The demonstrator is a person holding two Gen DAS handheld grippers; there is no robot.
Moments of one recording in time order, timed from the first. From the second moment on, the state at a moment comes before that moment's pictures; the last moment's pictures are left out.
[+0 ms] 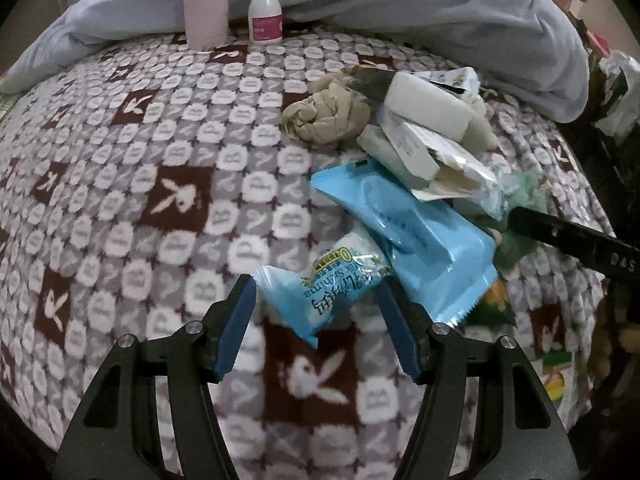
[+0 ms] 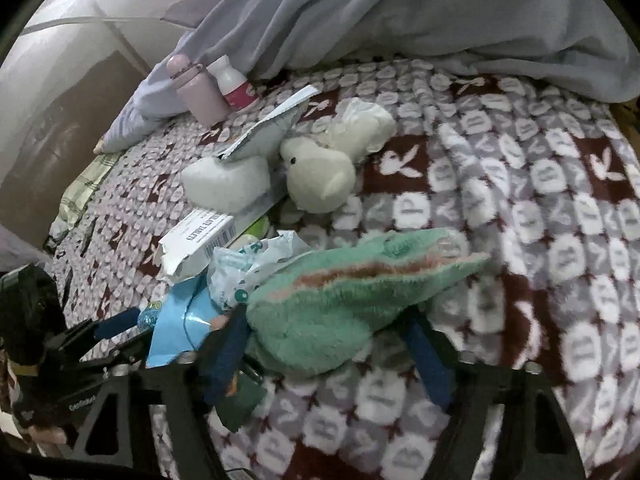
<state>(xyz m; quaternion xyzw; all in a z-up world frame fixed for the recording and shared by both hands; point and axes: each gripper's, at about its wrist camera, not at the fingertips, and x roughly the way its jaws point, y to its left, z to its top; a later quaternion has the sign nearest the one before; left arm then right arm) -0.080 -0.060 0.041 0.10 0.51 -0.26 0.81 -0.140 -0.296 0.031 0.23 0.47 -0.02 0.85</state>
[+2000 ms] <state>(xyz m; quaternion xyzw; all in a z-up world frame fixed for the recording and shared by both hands) -0.214 -0.219 0.139 0.12 0.45 -0.37 0.81 -0.332 -0.389 0.123 0.18 0.38 -0.10 0.90</state>
